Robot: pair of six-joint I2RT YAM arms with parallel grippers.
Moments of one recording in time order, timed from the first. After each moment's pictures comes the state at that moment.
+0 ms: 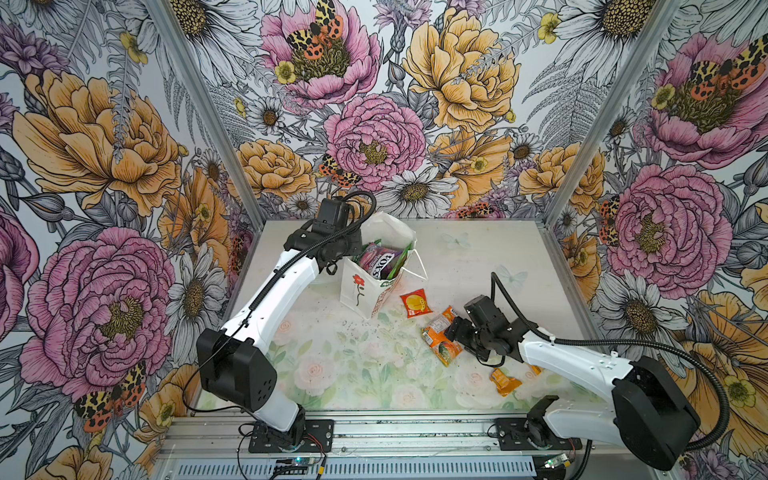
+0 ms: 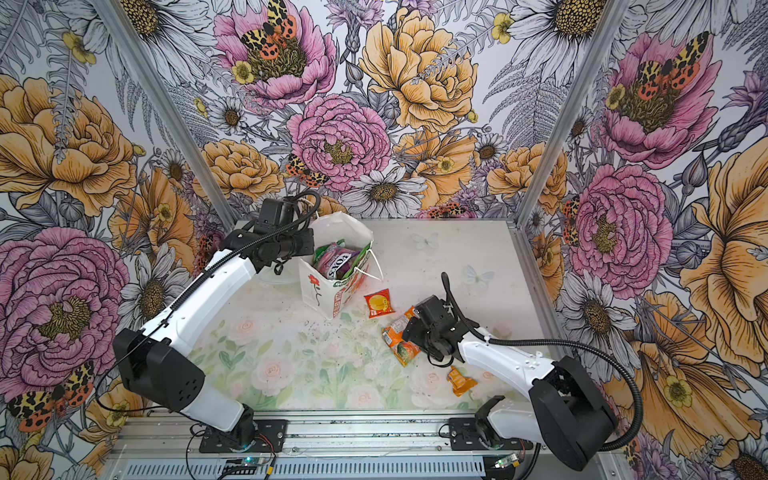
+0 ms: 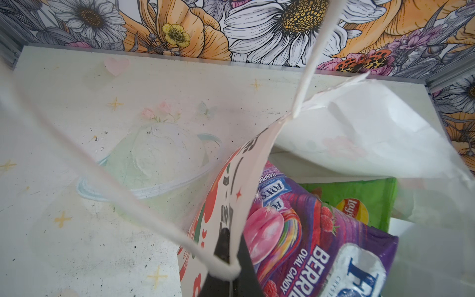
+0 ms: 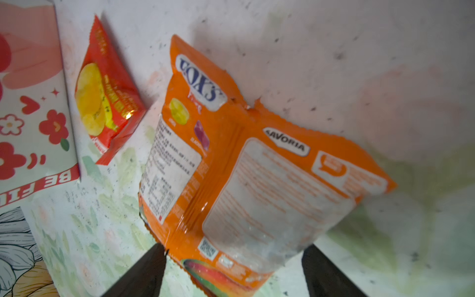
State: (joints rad) left arm -0.36 1.56 1.56 -0.75 -0.12 -0.34; right arm 0.61 1.25 0.62 -0.43 -0.10 1.07
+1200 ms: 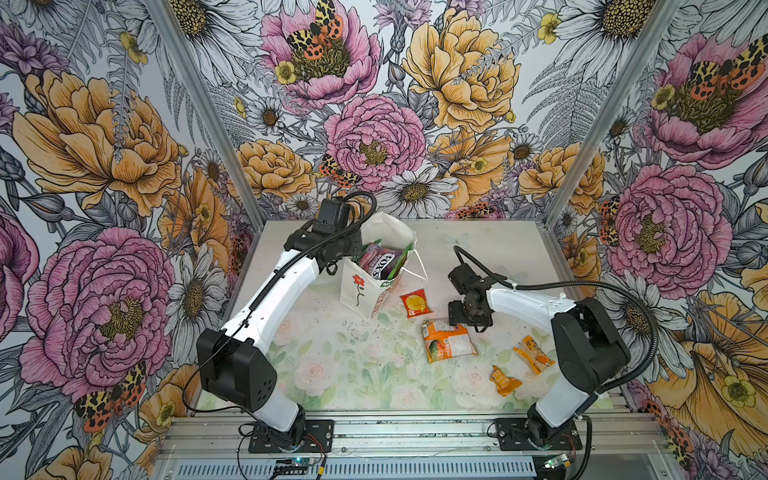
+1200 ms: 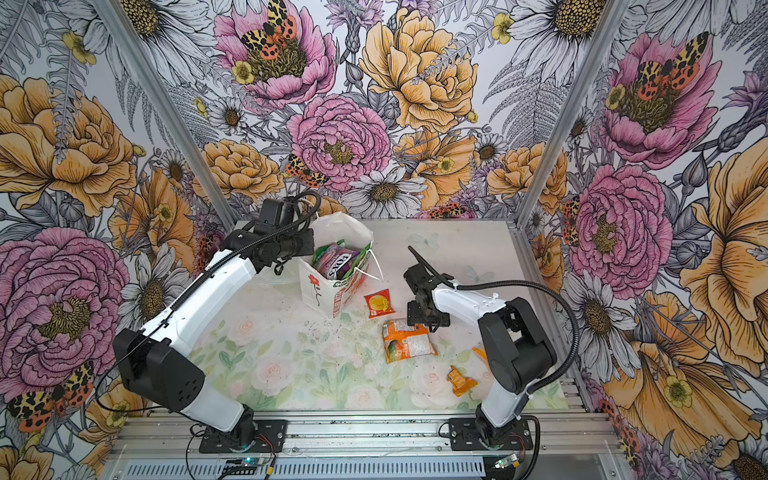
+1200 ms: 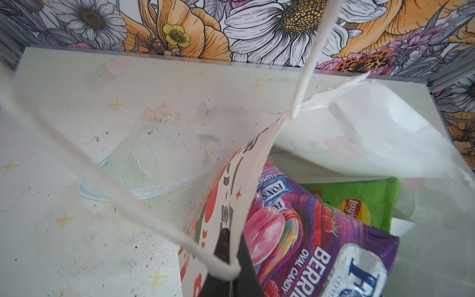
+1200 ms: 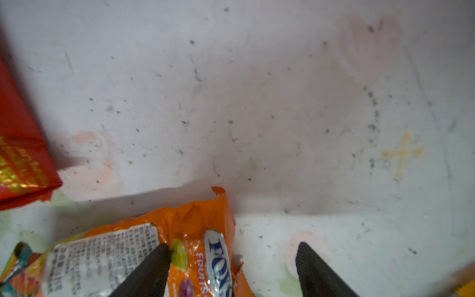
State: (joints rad) left arm -0.36 1.56 1.56 -0.75 -0.12 -0.34; right arm 0.47 1.64 1.03 -0.80 0.09 0.53
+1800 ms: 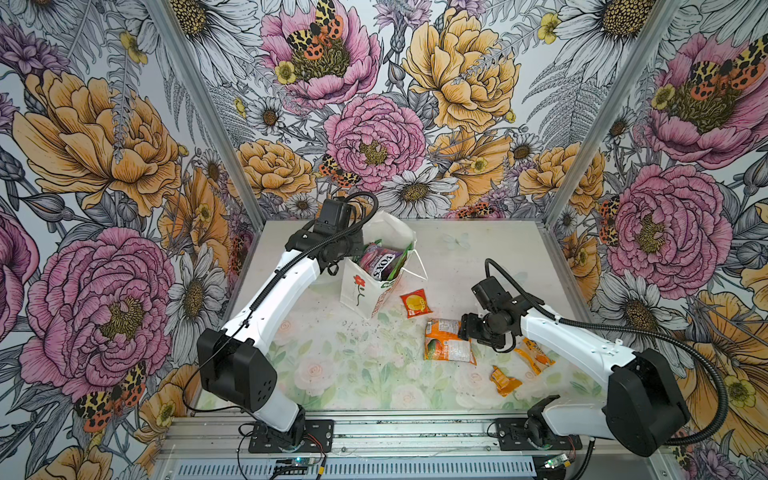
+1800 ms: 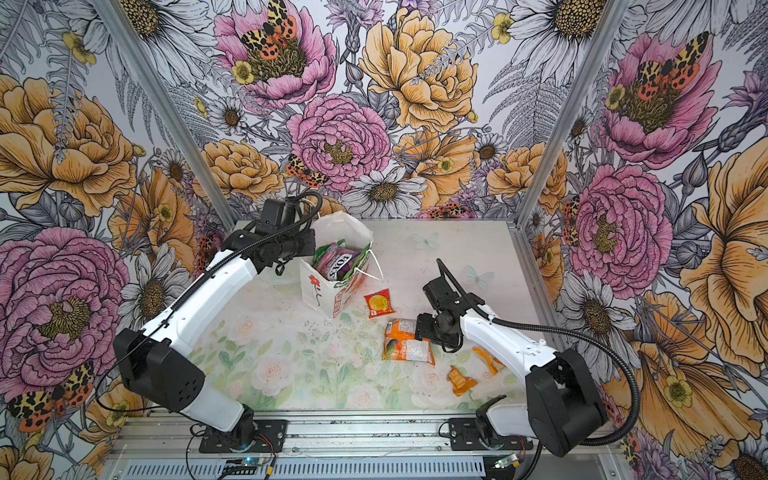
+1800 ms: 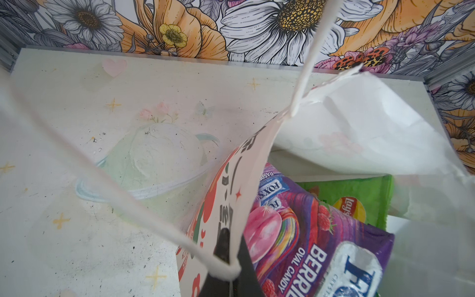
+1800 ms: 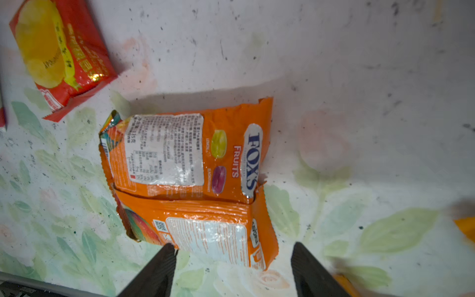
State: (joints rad) left arm -0.38 1.56 1.56 -0.75 -0.12 -0.34; right arm 0.46 1.34 0.84 -0.83 -0.17 0.64
